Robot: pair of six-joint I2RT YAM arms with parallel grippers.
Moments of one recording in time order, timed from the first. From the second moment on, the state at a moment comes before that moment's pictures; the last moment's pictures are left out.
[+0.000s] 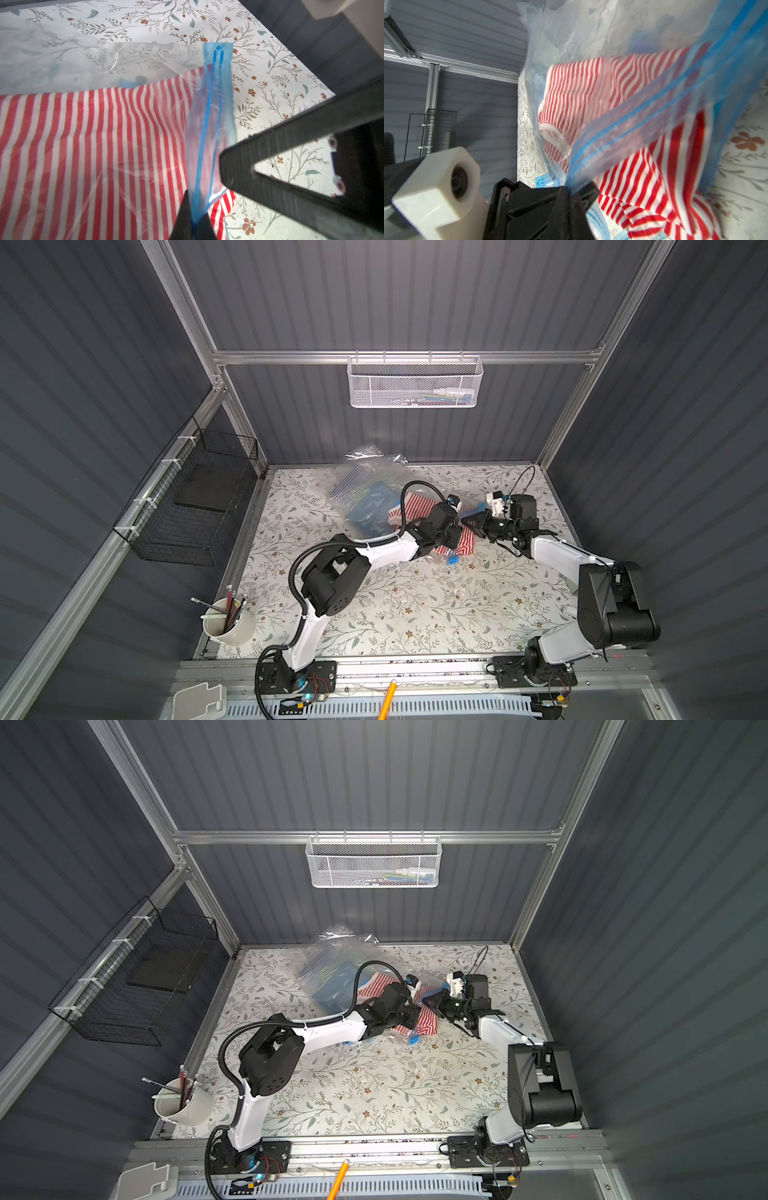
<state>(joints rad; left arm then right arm) -0.91 2.11 1.53 -0.04 -0.05 -0.31 0.07 1.53 0.81 0.07 -0.71 0.74</state>
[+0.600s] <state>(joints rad) -0.91 2.11 1.54 -0.08 -0.12 -0.31 0.07 1.42 0.77 -0.13 -0.49 0.58</state>
